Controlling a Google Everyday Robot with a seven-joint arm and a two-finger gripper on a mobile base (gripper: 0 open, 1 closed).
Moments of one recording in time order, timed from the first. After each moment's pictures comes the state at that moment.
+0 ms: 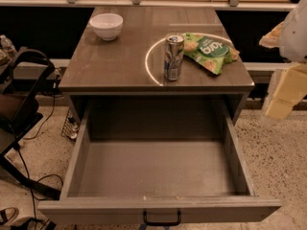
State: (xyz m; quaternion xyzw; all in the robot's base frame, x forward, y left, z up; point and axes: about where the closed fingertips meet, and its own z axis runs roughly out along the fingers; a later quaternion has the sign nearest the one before) arm 0.438 -0.216 0.977 -0.60 0.78 -0.04 0.16
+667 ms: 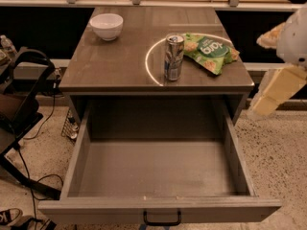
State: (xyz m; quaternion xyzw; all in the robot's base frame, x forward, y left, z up) arm 0.457 -0.210 0.969 -0.57 0.79 0.00 0.23
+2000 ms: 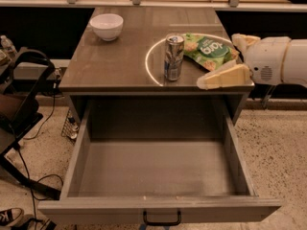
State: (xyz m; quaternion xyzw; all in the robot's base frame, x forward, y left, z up) arm 0.561 -0.155 0.949 -0.41 0.71 0.20 0.54
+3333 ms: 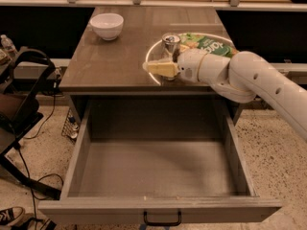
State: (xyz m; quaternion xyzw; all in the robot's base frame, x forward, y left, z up) arm 0.690 -0.036 0.882 -0.35 0.65 0.29 0.61
